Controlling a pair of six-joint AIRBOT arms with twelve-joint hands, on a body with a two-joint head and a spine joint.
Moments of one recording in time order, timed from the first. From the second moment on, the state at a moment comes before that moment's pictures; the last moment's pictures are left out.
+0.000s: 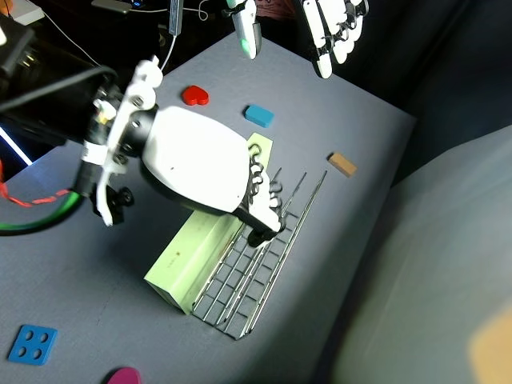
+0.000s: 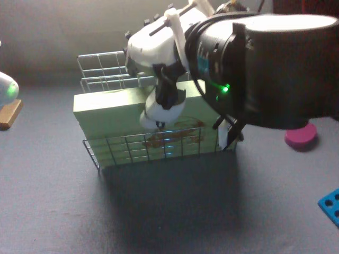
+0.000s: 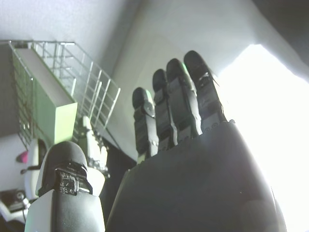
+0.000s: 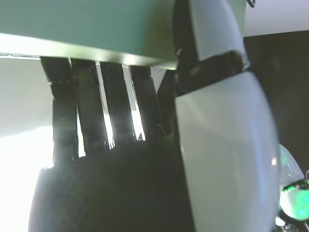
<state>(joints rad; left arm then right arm) -0.34 -0.51 0.56 0.86 1.11 0.44 -0.16 -1.44 0.98 -1.20 -0.74 0.17</state>
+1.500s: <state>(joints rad) -0.43 -0.51 0.47 0.80 1.13 0.49 -0.13 -0.75 0.26 -1.31 -0.86 0.30</state>
